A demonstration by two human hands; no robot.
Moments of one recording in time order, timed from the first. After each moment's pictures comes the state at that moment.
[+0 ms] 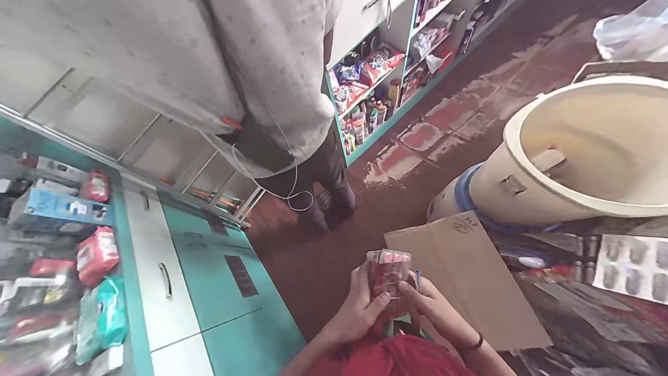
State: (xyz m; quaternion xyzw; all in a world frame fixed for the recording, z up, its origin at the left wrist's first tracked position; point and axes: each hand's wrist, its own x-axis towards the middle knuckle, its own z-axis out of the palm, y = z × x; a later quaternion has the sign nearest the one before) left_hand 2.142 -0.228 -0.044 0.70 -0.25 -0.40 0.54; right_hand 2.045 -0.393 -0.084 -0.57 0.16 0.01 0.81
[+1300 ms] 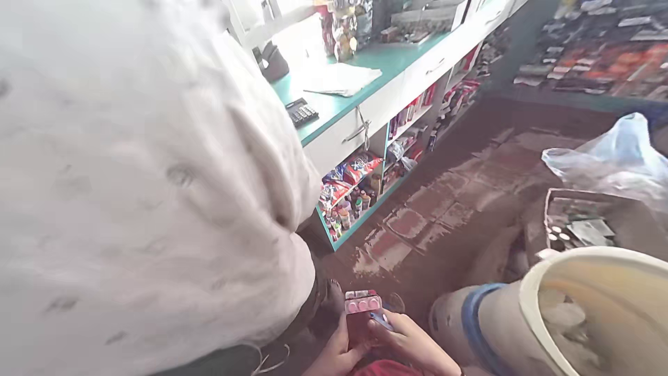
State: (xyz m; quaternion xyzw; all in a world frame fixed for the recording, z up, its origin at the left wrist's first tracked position) left_hand 2.438 -0.429 -0.062 0.64 -0.33 -0.41 0.56; right_hand 2.349 -0.626 -0.077 -0.79 0.11 0.12 0.60
